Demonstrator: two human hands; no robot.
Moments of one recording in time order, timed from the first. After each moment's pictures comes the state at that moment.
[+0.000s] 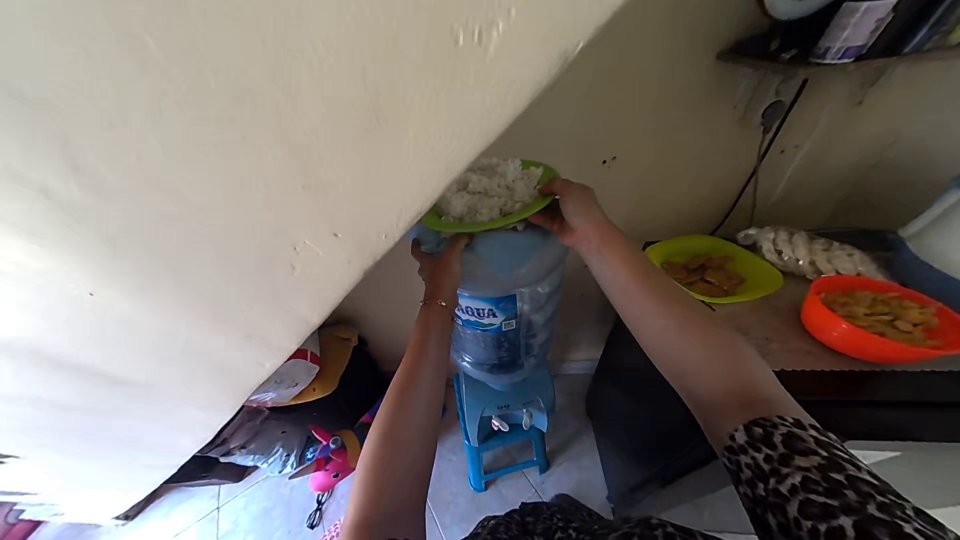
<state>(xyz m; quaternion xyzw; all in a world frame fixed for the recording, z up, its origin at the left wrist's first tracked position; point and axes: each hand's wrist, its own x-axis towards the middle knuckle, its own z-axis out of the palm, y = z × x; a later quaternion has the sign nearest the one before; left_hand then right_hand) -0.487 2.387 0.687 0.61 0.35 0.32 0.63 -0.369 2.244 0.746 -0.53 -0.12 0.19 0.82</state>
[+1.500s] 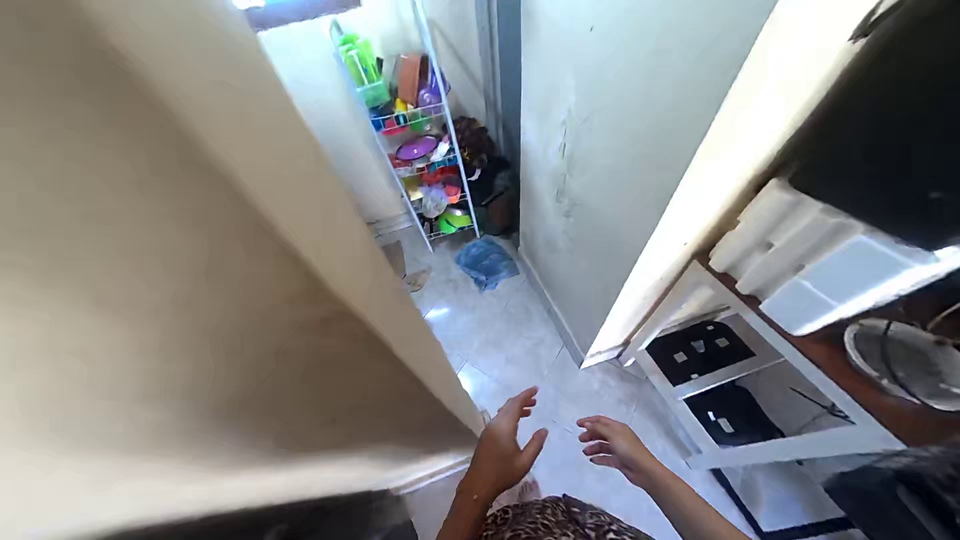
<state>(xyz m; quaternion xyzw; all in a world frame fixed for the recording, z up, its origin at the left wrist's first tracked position) -0.504 1.233 0.465 0.54 -0.67 -0.36 0.36 -0.738 1.176 0.394 -0.30 0.63 -0.17 0.70</state>
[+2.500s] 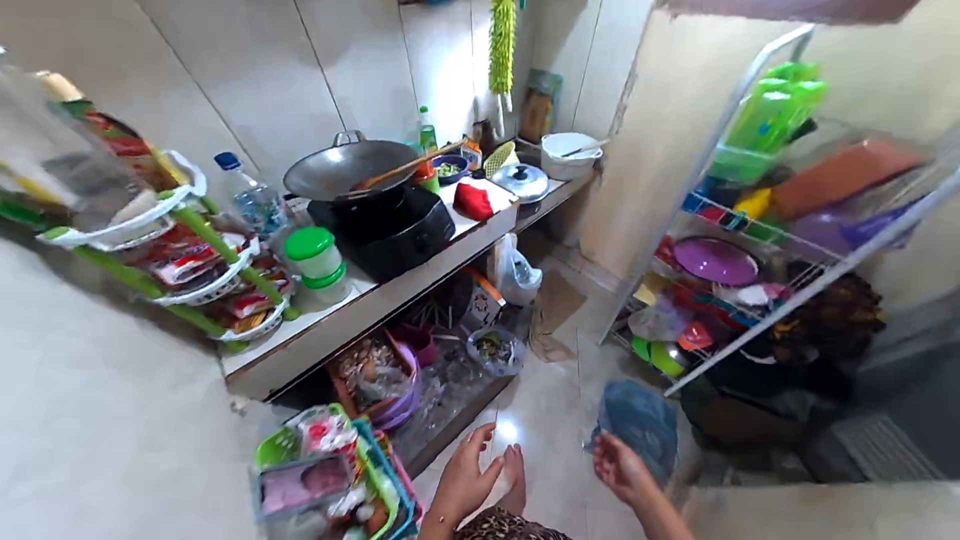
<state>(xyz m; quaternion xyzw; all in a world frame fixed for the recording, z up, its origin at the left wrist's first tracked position) -0.252 0.809 0.404 0.84 -0.16 -0.24 0.45 -0.315 0.516 0.344 -0.43 0.49 0.05 0.76</state>
